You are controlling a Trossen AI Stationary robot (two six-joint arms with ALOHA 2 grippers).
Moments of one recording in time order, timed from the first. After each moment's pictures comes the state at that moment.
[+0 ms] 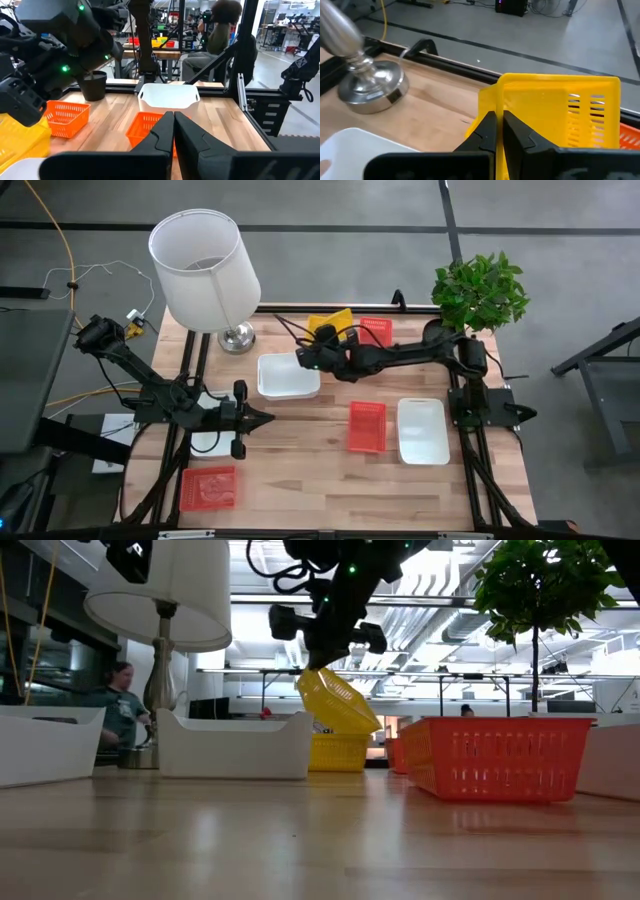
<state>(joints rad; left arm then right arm) -0.53 1.00 0.40 0.55 -0.72 -0.05 -0.07 1.98 1.56 -0.38 0.88 0.73</state>
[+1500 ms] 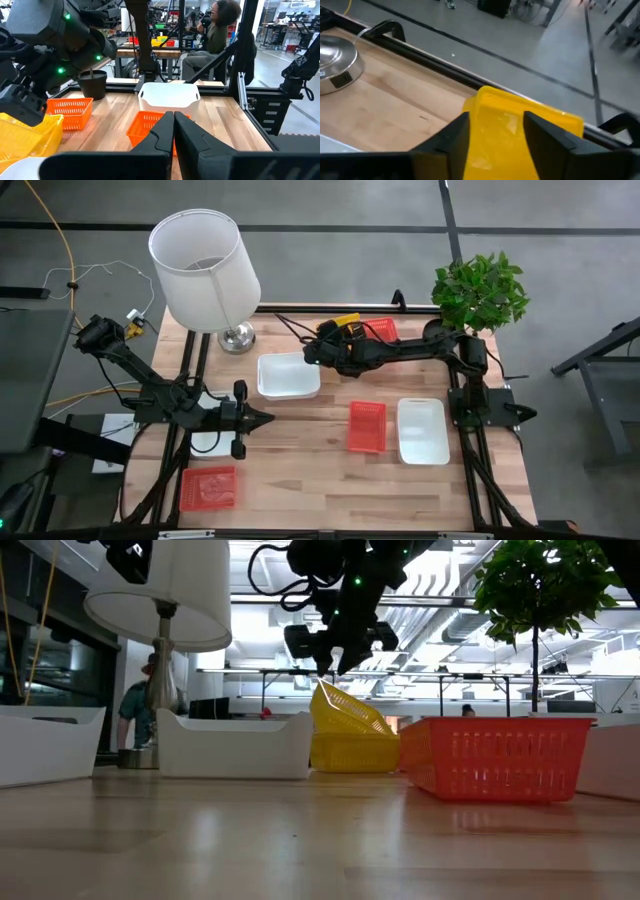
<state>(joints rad) -0.53 1.00 0.40 0.54 -0.72 -0.05 -0.10 1.97 1.56 -0.50 0.94 0.61</state>
